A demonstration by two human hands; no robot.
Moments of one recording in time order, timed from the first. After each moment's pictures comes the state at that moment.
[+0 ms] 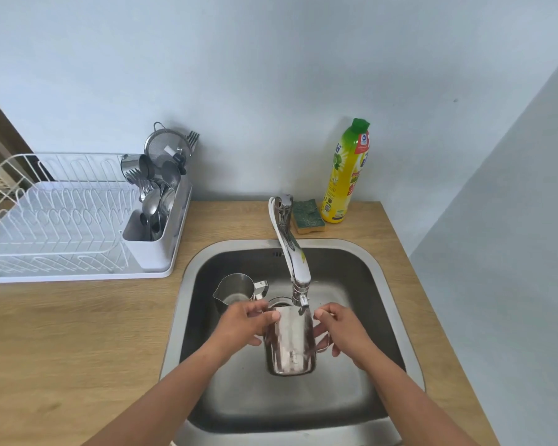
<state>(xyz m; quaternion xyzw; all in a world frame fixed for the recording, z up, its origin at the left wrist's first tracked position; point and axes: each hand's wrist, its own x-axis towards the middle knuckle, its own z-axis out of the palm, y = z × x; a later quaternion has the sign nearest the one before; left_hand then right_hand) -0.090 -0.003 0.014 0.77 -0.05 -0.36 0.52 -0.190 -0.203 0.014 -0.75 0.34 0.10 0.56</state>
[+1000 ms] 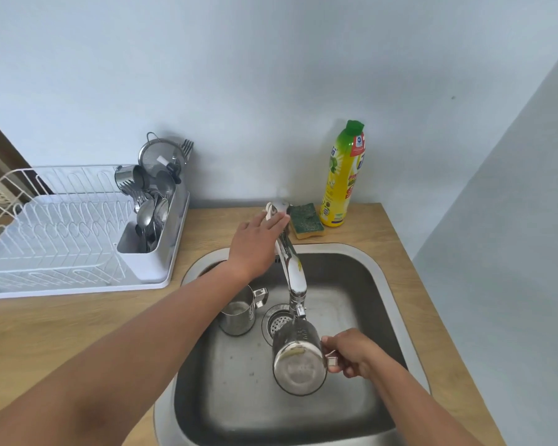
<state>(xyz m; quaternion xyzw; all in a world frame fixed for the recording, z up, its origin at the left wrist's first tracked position) 0.008 -0.086 0.091 0.92 -0.39 0.03 0.03 -0.194 -0.224 -0.013 -0.67 0.44 0.25 0.54</state>
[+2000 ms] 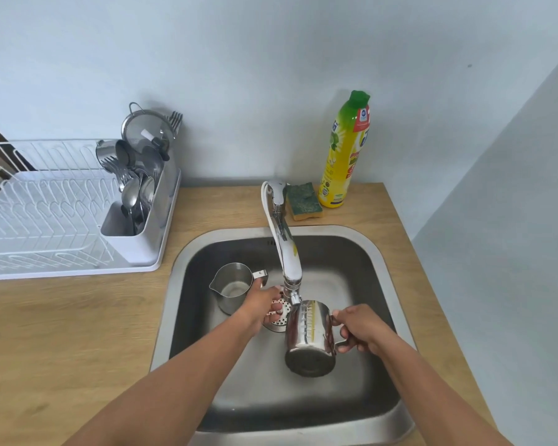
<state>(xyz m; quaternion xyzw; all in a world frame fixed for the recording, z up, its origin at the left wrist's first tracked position) -0.065 -0.079 -0.041 0.68 0.12 -0.41 0.60 -0.193 -0.251 -0.006 -0.71 0.45 0.23 0.50</state>
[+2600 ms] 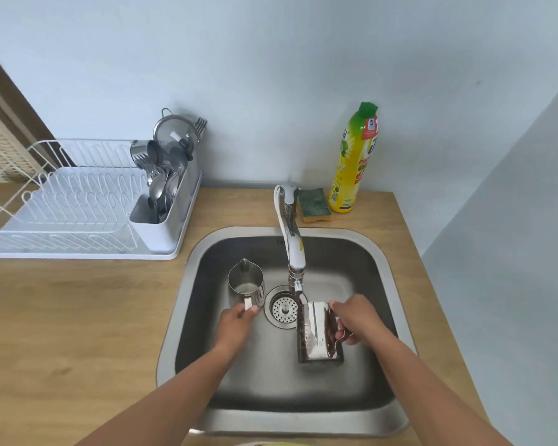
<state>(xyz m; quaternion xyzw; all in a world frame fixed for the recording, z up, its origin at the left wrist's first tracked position) -0.111 -0.002 -0.058 0.80 0.09 -0.23 0.54 -0.186 -0.235 0.016 -0.77 0.42 0.17 0.46</state>
